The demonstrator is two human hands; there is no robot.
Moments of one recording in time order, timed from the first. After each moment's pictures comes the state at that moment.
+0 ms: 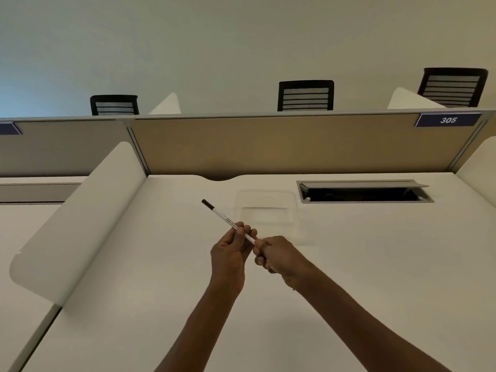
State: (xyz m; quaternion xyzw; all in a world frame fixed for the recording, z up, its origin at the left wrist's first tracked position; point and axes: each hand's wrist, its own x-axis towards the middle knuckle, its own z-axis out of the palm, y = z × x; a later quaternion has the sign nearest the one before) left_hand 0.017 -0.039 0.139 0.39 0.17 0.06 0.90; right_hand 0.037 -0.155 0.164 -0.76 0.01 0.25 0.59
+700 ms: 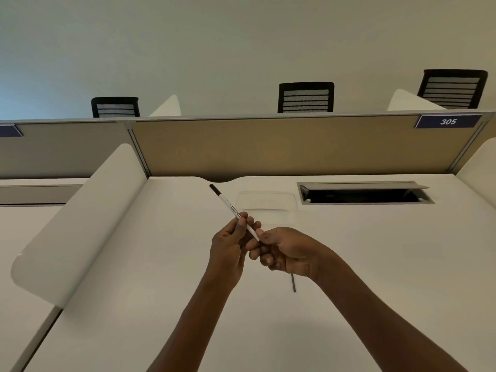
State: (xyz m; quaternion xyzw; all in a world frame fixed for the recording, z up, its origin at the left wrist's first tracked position) left_hand 0.024 -0.028 0.161 0.45 0.09 0.02 0.89; right_hand 0.051 -0.176 0.192 -0.61 -0.04 0.42 0.67
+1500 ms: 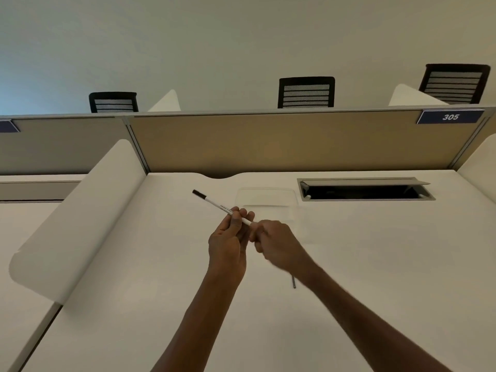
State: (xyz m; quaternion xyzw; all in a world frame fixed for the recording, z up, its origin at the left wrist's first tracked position) left_hand 0.022 -0.038 0.171 0.36 0.16 0.07 0.92; right_hand 0.044 -0.152 0.177 -0.87 -0.13 0.10 0.47
